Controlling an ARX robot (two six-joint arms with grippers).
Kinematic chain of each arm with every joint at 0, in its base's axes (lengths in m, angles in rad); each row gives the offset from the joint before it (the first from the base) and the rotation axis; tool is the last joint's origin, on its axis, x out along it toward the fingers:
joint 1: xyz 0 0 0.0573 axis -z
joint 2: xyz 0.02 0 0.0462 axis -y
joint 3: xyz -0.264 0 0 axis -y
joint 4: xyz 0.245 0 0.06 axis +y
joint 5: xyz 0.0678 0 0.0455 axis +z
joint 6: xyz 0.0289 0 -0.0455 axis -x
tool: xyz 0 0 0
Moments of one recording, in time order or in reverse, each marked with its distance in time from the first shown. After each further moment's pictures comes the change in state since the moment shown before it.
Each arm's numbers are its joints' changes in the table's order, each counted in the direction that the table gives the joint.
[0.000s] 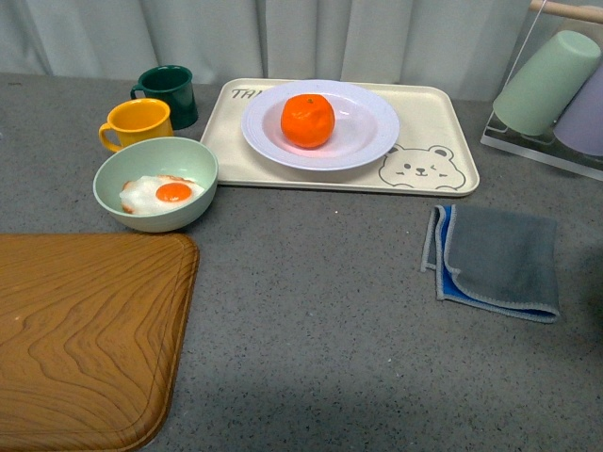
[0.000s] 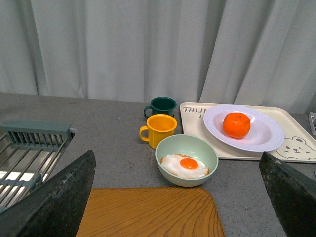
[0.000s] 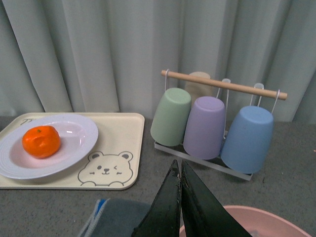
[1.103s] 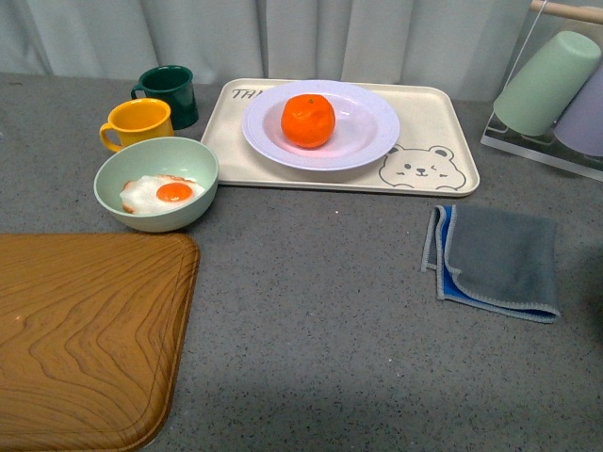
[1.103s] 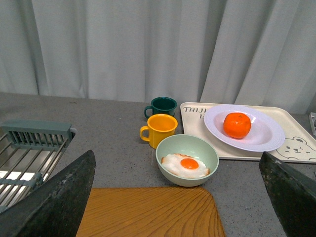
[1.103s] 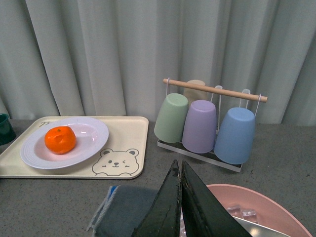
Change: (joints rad) left arm 0.000 0.000 0.000 0.000 0.000 0.000; right arm 0.000 0.852 -0.103 0.714 0.003 0.000
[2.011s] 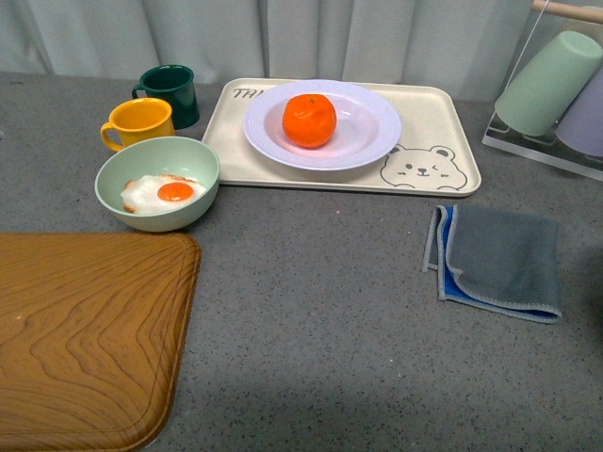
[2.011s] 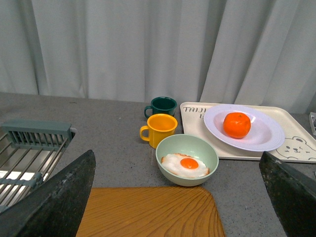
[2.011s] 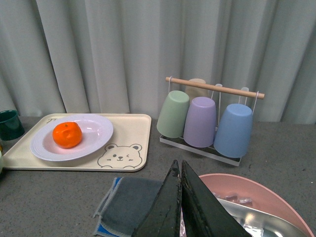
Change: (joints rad) left arm 0.000 0.000 0.000 0.000 0.000 0.000; right arm 0.000 0.411 0.000 0.414 0.003 0.001
